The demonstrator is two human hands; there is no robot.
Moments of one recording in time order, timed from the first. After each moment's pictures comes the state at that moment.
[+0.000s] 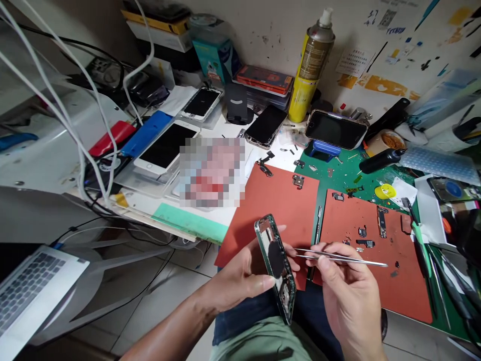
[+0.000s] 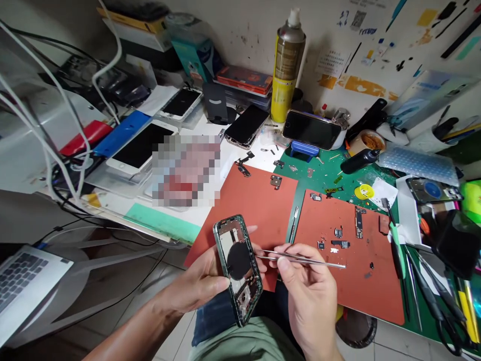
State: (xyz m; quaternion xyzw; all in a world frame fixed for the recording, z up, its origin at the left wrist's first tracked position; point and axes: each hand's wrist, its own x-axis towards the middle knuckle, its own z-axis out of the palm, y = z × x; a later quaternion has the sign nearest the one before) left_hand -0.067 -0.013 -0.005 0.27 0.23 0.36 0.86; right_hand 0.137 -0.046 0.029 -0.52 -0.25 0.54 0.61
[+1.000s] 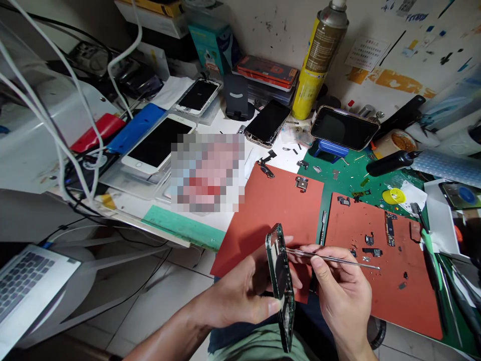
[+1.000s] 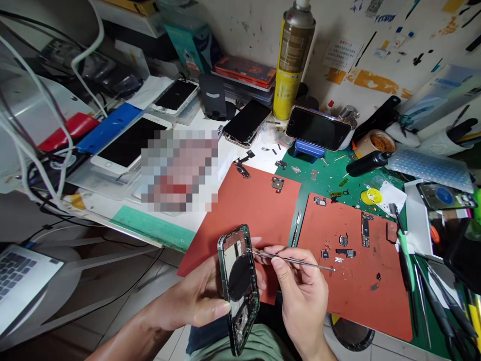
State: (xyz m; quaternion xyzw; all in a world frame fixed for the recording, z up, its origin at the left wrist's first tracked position) left_hand -0.070 -0.003 0.008 0.31 0.26 0.28 0.87; right_hand 0.129 -0.035 0.008 -0.55 -0.32 0.49 0.60
